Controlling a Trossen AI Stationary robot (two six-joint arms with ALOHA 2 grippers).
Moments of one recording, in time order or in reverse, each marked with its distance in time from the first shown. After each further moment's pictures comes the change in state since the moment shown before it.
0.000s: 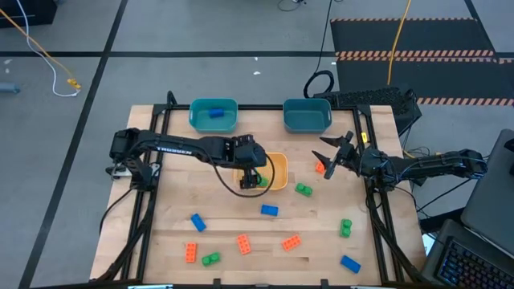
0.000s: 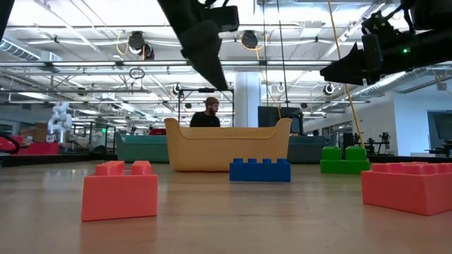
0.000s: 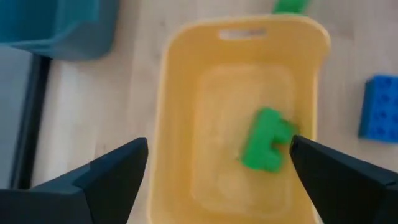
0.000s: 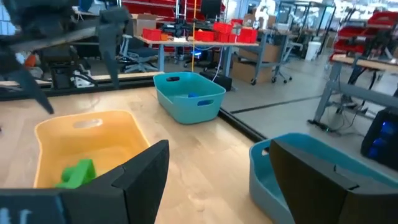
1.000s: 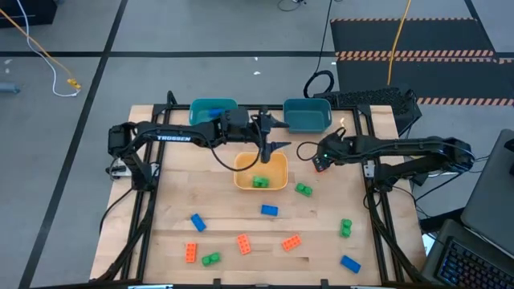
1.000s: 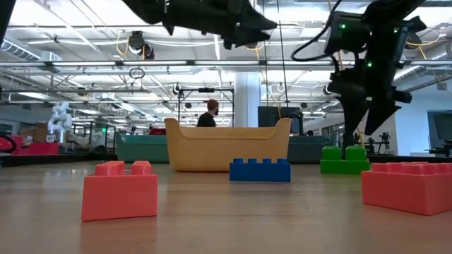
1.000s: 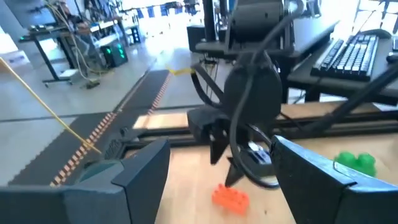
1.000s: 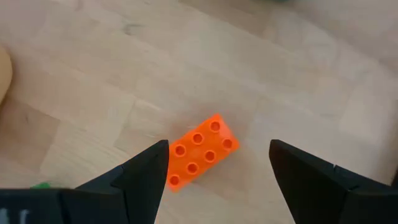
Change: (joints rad) left arm 0.204 -0.044 -0.191 0.998 0.405 0.087; right arm -0.205 0.591 0.536 -1.156 -0.223 0.913
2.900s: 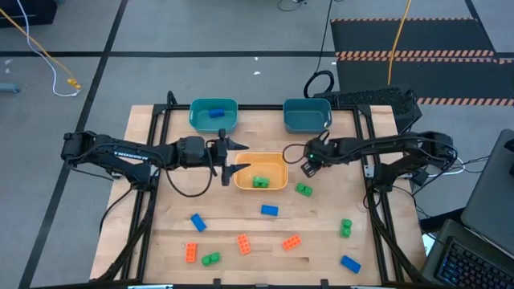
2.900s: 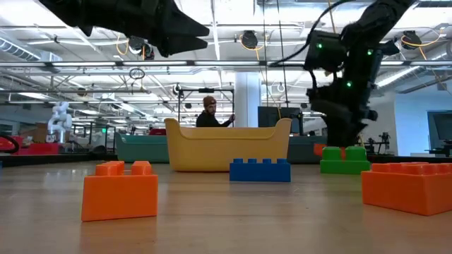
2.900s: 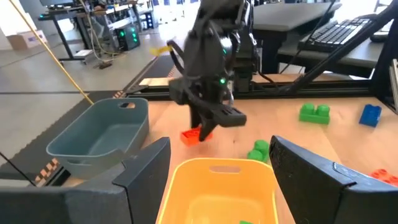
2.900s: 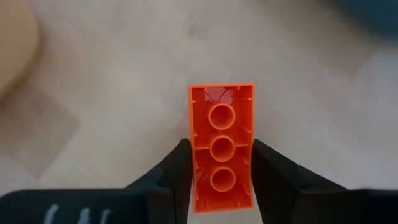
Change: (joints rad) left arm -0.167 -0.469 -0.588 0.089 -0.237 -0.081; right arm -0.027 0.220 0.003 0.286 -0.039 -0.299
